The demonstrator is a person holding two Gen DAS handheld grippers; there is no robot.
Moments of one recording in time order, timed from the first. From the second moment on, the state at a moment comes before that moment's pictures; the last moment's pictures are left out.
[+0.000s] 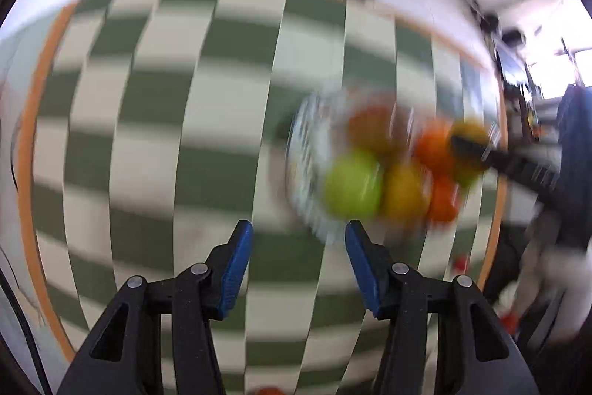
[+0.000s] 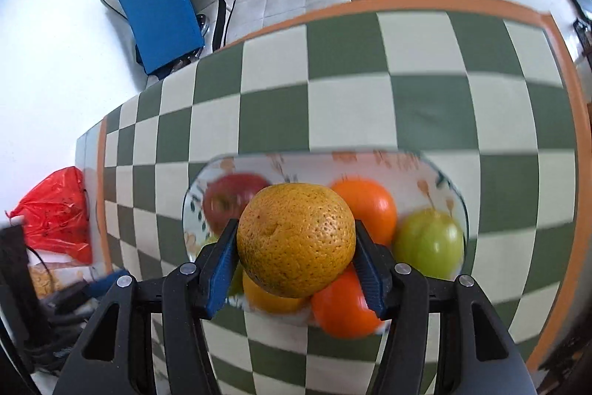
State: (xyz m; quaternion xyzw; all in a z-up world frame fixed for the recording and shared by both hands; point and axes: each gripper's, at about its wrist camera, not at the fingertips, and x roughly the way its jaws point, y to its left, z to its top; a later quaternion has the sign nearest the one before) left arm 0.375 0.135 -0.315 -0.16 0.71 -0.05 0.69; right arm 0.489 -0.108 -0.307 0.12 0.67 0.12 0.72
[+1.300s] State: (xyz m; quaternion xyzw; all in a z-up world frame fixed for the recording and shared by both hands) left arm 0.144 0.103 -0.439 -0.13 0.88 -0.10 0.44; right arm 0.317 -0.128 -0.251 0.11 0.66 0.14 0.73
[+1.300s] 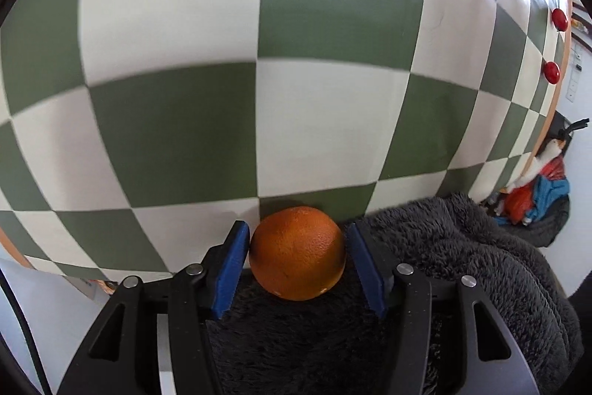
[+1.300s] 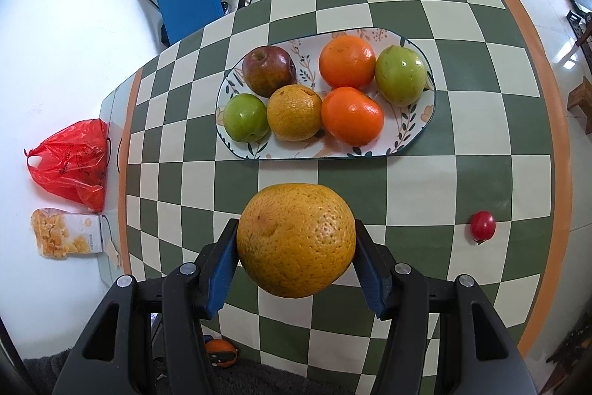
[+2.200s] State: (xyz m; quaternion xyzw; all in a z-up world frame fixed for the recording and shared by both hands) left arm 0.298 0.123 -0.325 -0.14 0.75 -0.08 0.65; right arm 0.350 -0.133 -0.242 0.12 0.63 0.13 0.76
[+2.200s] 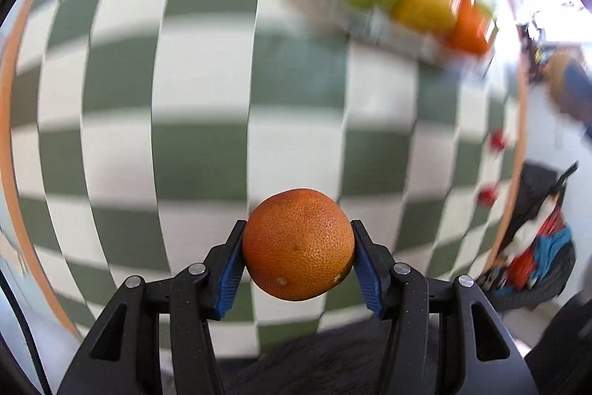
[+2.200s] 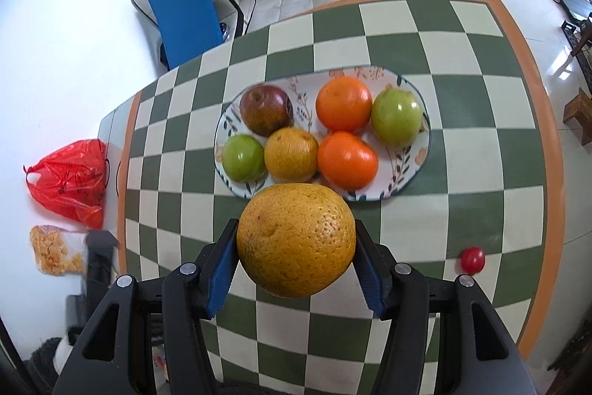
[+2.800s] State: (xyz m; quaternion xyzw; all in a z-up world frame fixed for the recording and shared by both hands) left arm 0.499 0.097 -0.358 -0.16 0.73 -0.06 0.66; right arm 0.545 -0.078 -0.326 0.06 0.69 0.11 0.71
